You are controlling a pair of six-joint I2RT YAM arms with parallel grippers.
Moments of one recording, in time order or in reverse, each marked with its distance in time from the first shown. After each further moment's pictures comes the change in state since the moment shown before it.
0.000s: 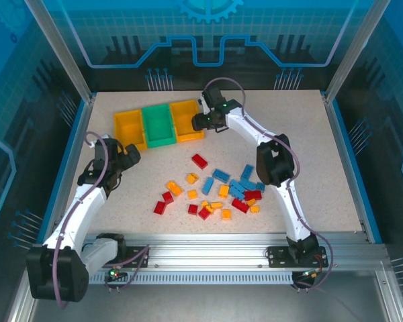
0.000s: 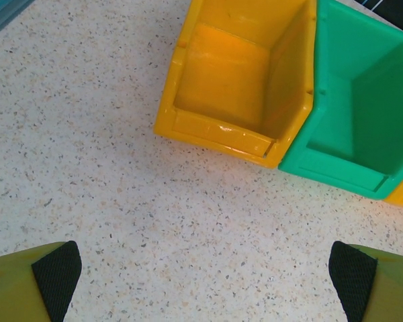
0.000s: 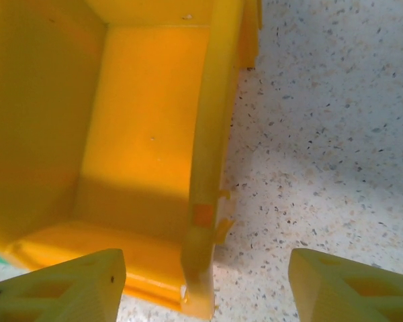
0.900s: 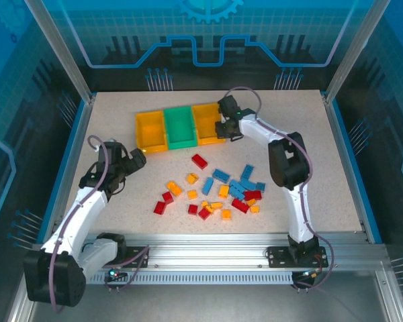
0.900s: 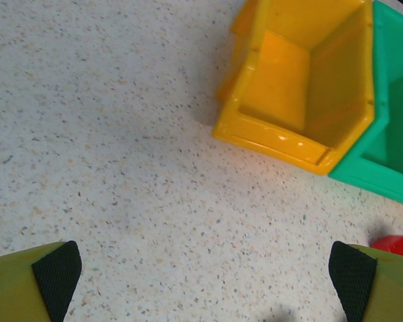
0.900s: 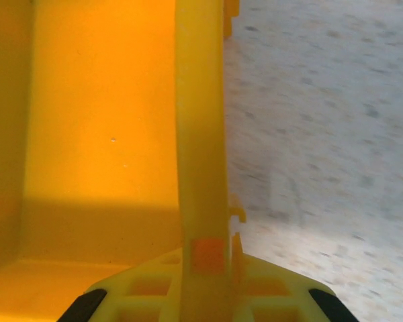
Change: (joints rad) left arm -0.070 -0.030 -0.015 -0.062 0.056 -0.063; right arm -0.088 -0.227 -0.451 0.143 0.127 0.044
